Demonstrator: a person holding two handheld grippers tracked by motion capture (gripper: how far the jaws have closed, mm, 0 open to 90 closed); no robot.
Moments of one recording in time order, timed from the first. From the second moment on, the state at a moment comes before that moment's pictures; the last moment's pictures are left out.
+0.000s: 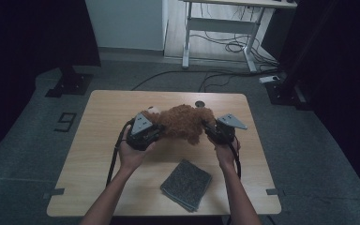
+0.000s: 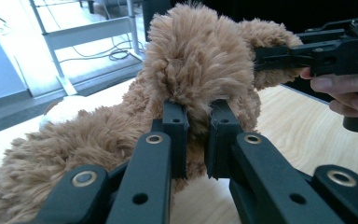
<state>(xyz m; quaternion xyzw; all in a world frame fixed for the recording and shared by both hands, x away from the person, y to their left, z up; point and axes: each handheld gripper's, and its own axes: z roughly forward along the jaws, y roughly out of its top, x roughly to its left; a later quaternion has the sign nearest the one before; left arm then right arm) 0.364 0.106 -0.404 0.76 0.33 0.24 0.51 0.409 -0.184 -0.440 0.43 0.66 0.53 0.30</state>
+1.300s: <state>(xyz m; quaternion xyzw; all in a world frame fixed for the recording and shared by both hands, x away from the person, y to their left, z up) 0.329 0.128 -0.476 0.80 0.37 0.16 0.45 0.397 -0.208 -0.515 0.47 0.68 0.51 0.23</state>
